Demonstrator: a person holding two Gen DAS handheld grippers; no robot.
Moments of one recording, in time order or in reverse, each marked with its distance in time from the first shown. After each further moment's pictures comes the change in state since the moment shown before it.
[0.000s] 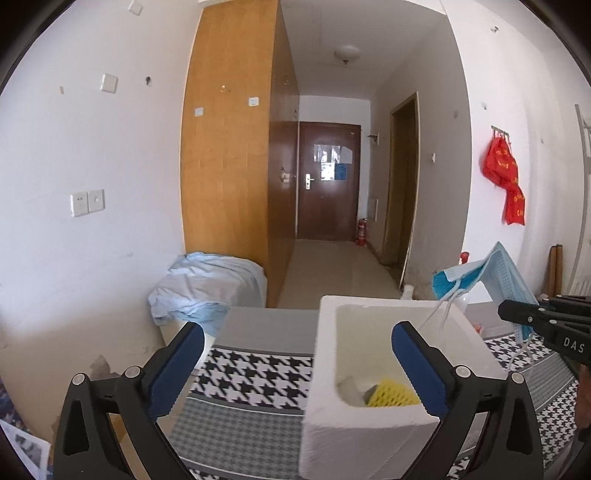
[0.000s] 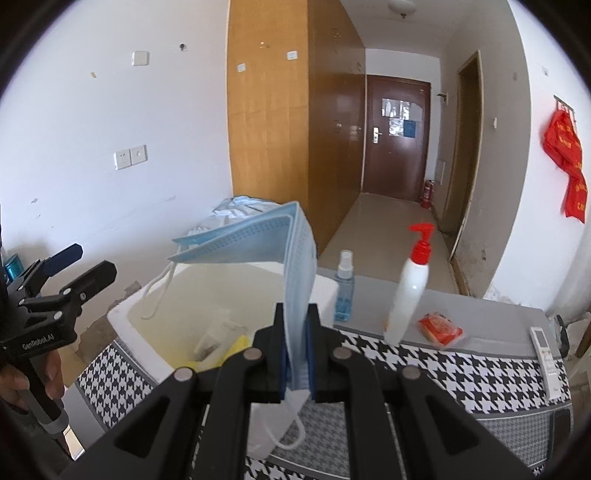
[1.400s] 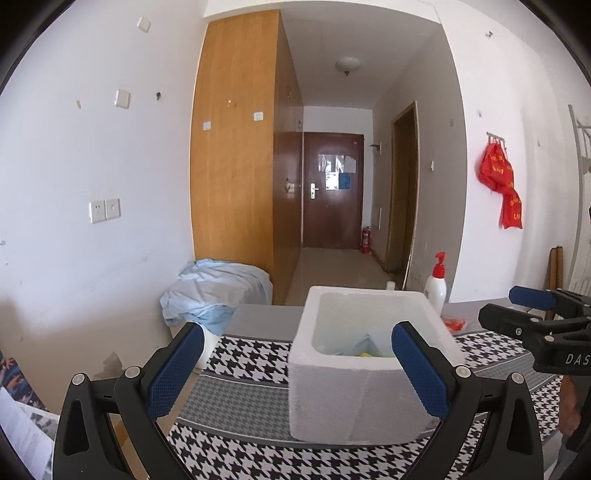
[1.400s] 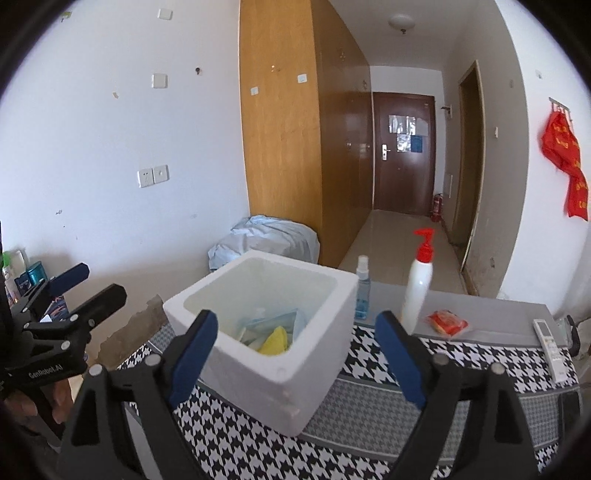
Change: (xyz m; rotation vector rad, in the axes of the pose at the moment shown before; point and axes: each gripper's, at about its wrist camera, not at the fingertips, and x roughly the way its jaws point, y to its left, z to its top) left arm -0.071 -0.022 -0.013 0.009 -0.040 0.026; right arm -0.064 0.014 -0.027 0.025 -0.089 0.047
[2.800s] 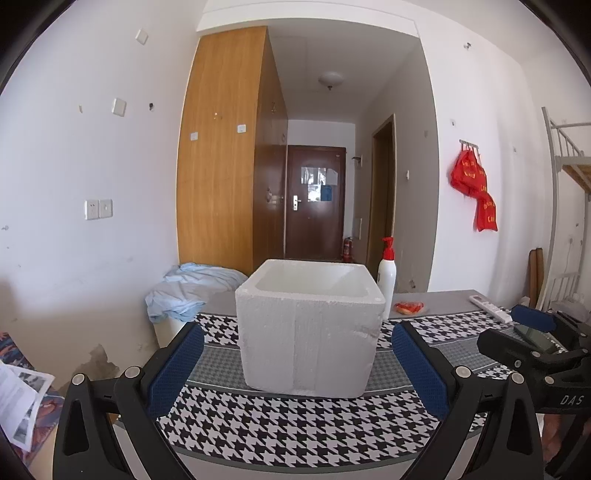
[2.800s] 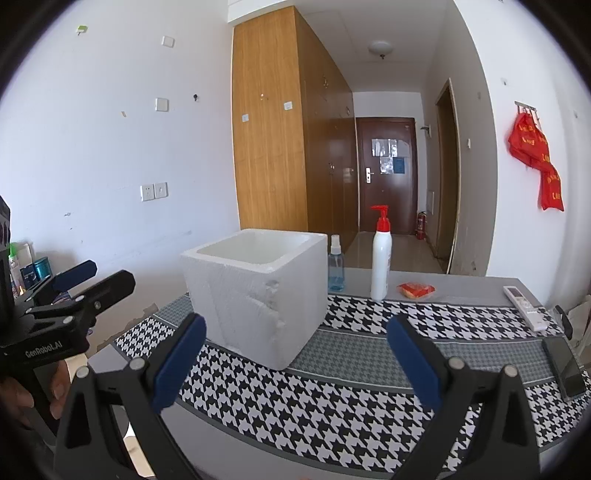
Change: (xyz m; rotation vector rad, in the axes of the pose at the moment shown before) left arm -0.067 -0.048 -0.063 -0.002 -0.062 -0.063; right arm -0.080 -0.009 -0.093 0.020 -0.130 -0.043
